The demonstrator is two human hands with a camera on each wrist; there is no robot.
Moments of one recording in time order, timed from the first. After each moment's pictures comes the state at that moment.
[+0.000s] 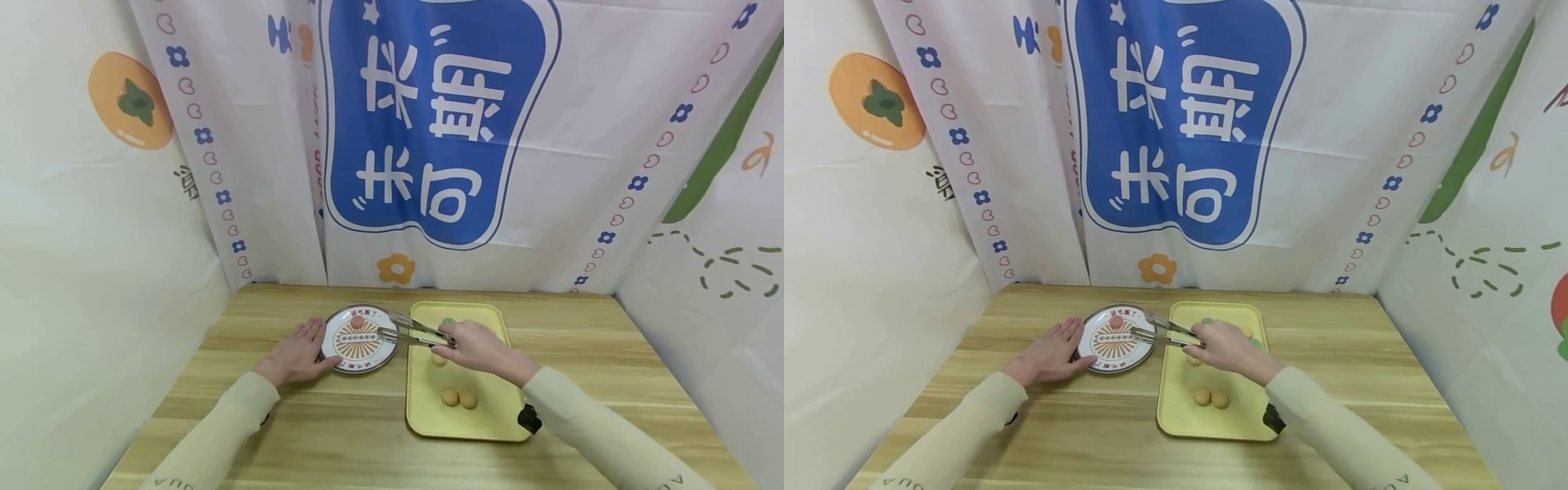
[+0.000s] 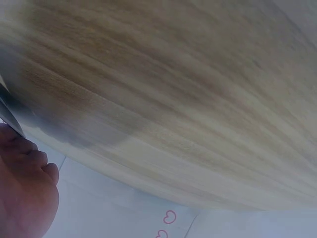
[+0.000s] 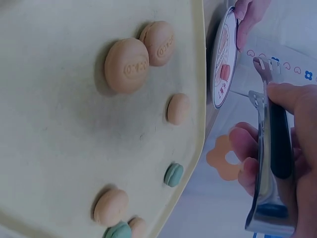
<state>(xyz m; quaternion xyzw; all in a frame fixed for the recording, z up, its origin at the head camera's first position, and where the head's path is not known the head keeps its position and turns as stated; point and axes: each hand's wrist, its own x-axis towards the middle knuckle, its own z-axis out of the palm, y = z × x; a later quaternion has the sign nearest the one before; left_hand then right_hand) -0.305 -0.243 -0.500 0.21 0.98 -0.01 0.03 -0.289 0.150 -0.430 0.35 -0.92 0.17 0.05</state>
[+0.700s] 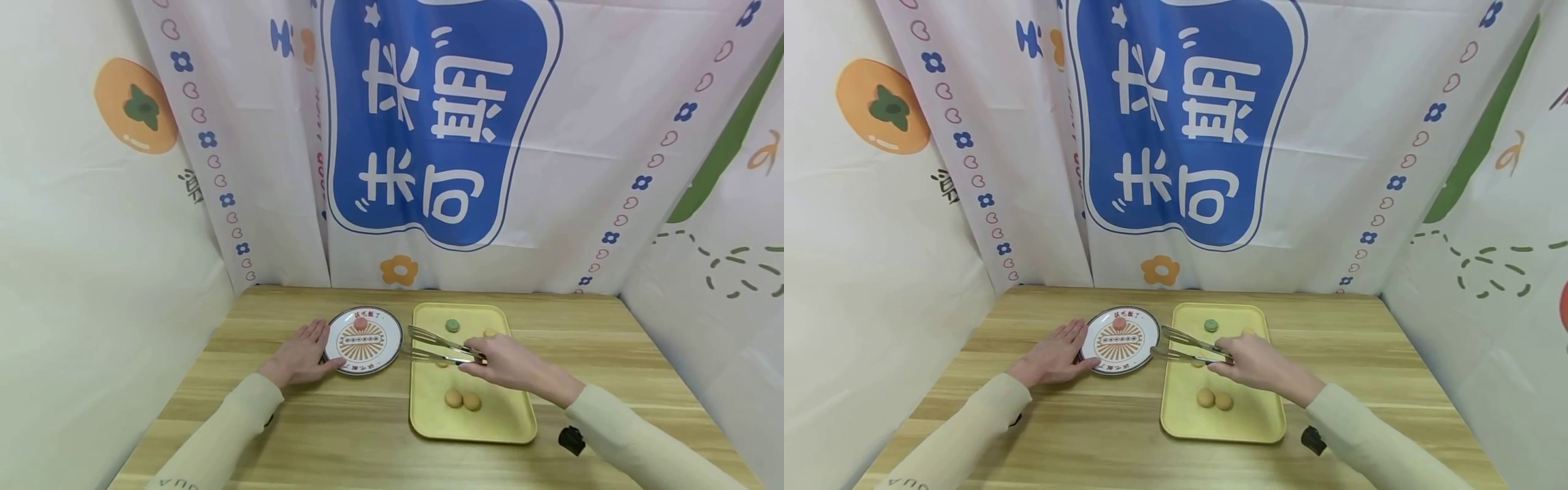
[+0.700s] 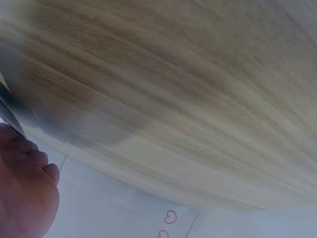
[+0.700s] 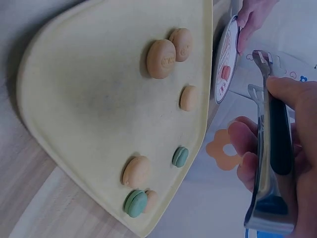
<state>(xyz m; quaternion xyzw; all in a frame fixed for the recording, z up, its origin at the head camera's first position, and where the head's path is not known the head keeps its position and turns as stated) -0.305 -0.242 -0.499 0.21 0.98 -0.02 0.02 -0.263 0.192 -0.426 0.39 -0.90 0.17 0.04</state>
